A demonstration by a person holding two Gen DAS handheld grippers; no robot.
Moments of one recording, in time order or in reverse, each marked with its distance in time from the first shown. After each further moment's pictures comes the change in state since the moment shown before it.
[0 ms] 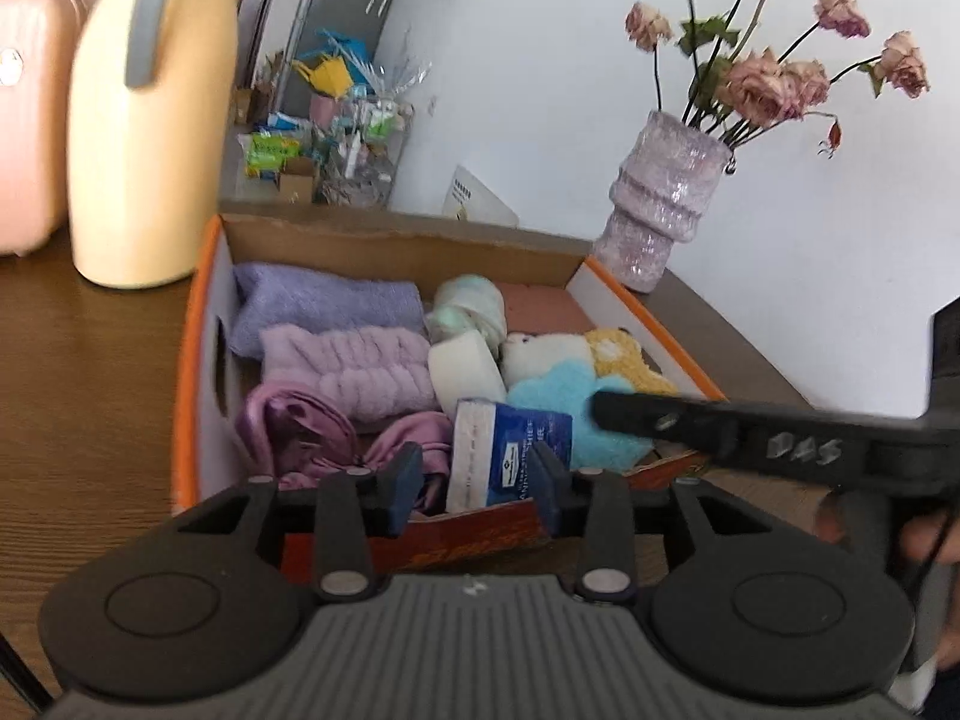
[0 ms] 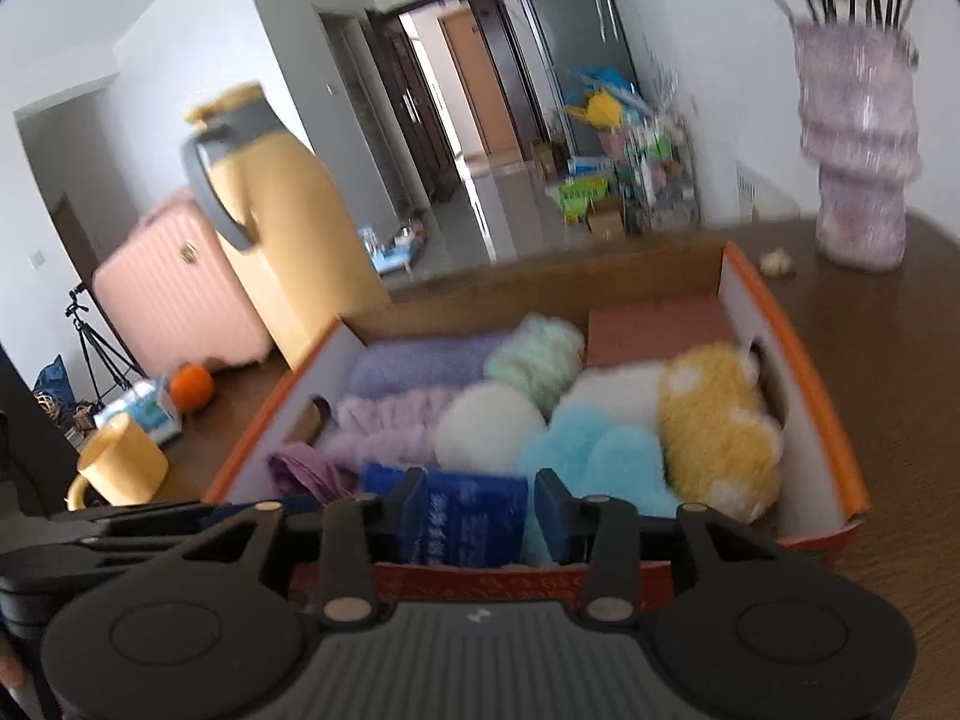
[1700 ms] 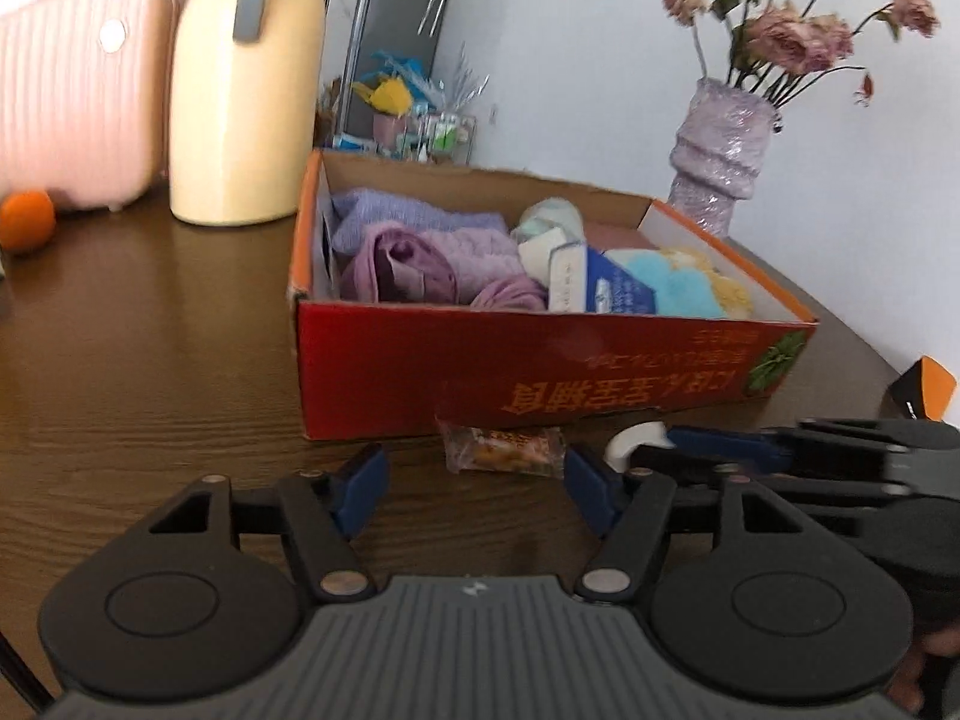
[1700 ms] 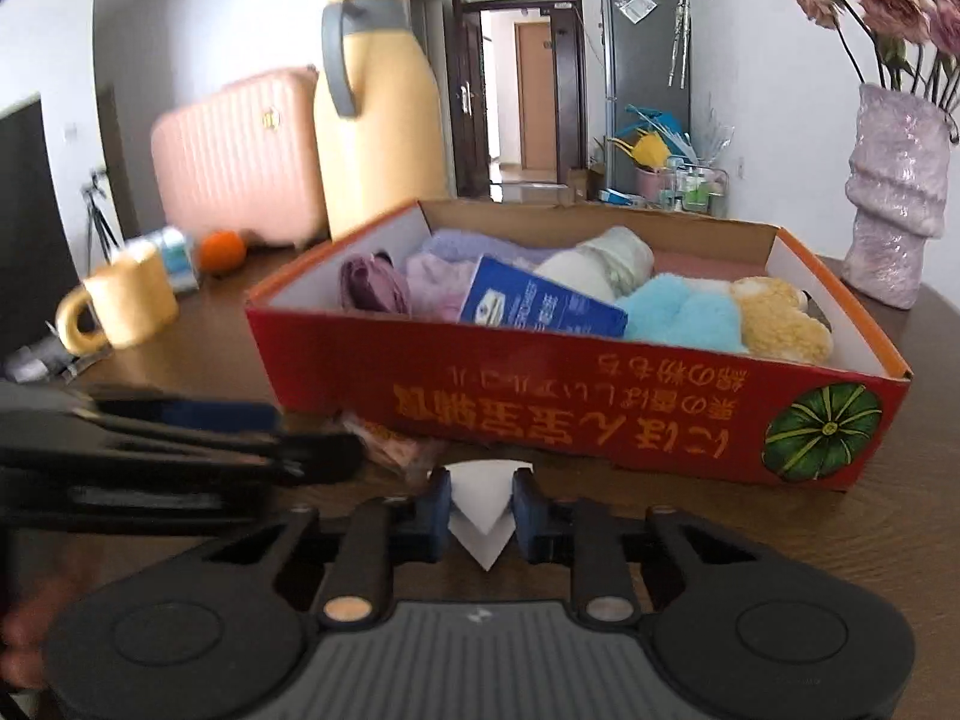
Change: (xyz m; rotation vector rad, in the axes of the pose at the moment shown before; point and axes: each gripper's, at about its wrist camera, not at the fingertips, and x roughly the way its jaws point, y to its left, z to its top) left arm -0.016 0.005 -0.079 0.031 -0.048 0.163; right arm 0.004 0.044 -0.096 -0.242 -0.005 -0.050
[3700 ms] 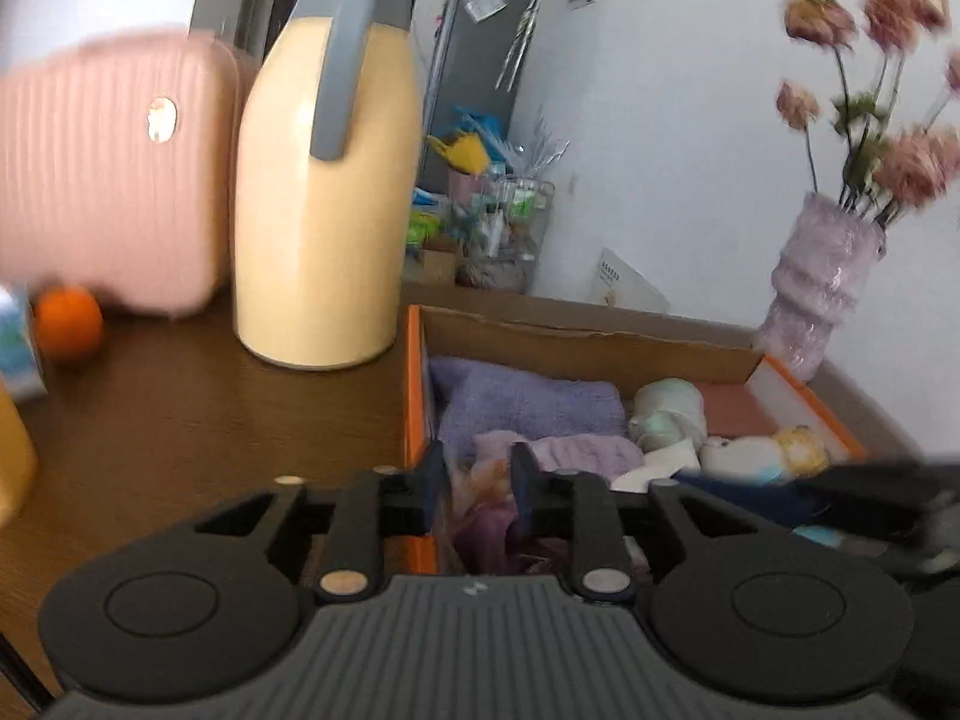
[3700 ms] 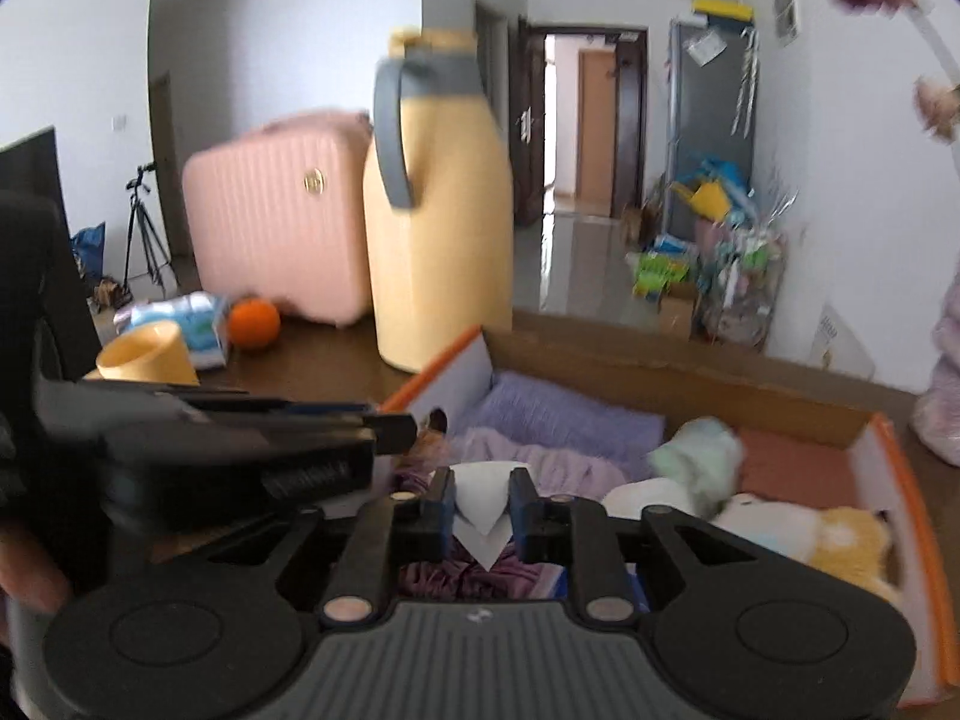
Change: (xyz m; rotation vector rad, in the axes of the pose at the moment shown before) left arm 0.028 0.047 0.102 -0.085 -0.107 0.122; right arm 0.054 0.027 0.114 -0.105 -0.015 0.086
